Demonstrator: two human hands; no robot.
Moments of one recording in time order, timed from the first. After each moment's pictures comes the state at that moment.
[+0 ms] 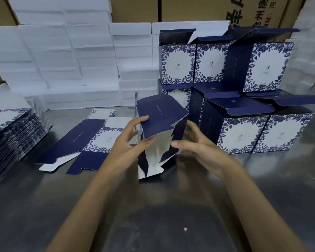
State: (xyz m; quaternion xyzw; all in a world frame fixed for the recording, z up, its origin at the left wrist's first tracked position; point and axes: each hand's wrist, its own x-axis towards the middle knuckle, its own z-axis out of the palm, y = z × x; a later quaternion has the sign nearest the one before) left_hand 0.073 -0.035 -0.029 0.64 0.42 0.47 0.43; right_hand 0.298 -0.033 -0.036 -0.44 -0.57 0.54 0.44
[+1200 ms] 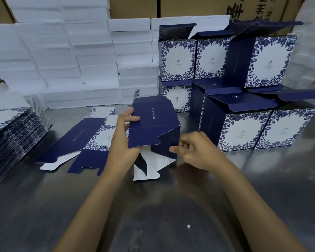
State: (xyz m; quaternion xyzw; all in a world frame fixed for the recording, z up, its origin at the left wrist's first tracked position) left_hand 0.078 -0.028 -0.035 0.63 0.42 0.57 0.33; right_hand 0.292 -0.024 -0.047 -0.57 -0.74 0.20 0.30
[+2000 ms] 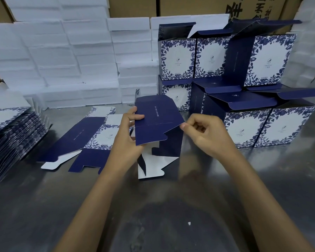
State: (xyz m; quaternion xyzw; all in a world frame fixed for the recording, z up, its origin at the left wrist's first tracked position) left_hand 0.081 -0.034 -0.027 0.66 0.42 0.53 0.33; right_hand 0.294 -0.039 -0.016 -0.50 -0.68 0.21 0.49
